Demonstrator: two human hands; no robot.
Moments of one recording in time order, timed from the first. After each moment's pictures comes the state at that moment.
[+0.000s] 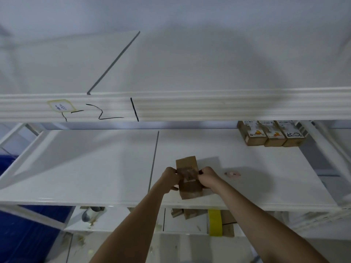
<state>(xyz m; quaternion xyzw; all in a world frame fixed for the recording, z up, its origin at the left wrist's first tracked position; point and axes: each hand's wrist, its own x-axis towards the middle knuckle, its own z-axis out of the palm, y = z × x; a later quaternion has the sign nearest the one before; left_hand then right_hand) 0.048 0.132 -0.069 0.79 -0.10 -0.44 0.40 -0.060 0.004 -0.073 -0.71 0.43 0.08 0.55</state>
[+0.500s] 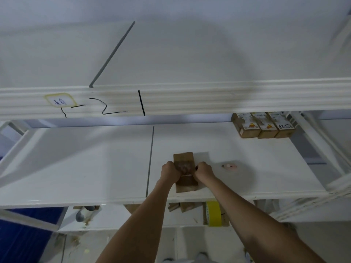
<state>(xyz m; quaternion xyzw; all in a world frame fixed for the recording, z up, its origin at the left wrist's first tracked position) 0.045 0.127 -0.073 0.88 -0.19 -0.32 0.28 -0.050 0.021 -0.090 -0.80 0.47 0.07 0.36</state>
